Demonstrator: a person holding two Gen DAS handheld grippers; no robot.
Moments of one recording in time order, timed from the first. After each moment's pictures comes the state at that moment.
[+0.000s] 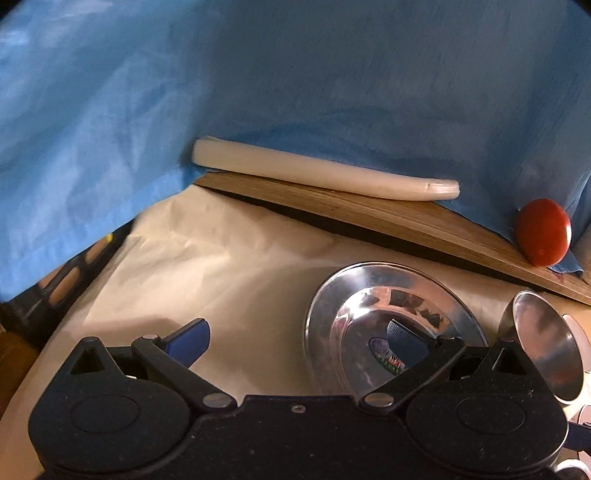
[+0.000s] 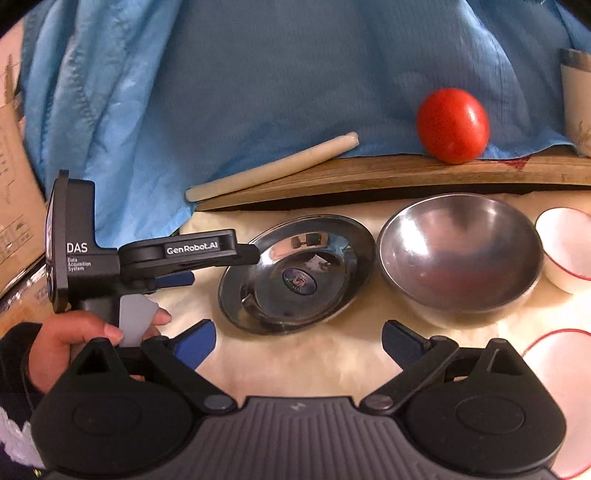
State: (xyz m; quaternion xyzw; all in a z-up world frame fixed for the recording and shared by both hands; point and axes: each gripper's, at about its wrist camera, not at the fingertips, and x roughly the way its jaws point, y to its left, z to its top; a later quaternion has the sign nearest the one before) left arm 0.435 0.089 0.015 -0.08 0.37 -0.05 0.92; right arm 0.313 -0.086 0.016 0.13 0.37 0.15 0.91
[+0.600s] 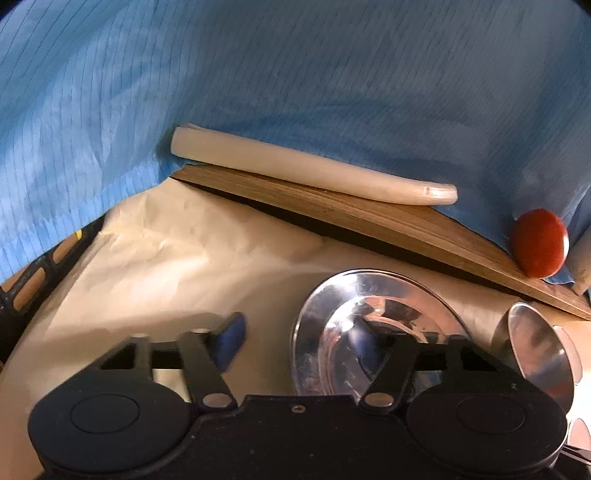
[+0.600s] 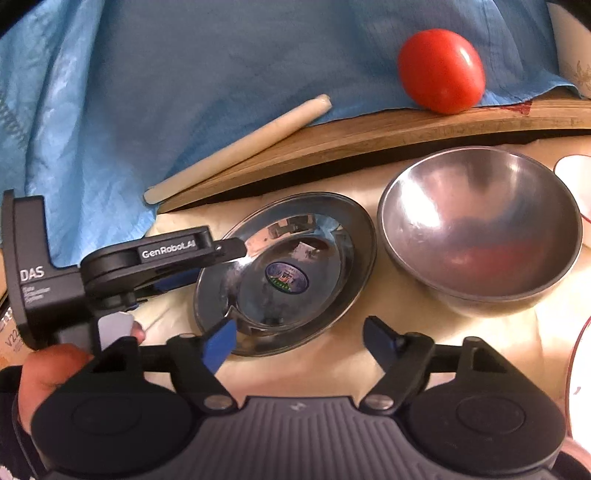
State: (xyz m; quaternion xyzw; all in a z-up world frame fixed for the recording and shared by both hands) left arm 0.447 0.094 0.004 -0.11 0.37 -0.08 0.92; right arm 0.348 -0.074 -0.010 0.18 0.41 0.10 0.89
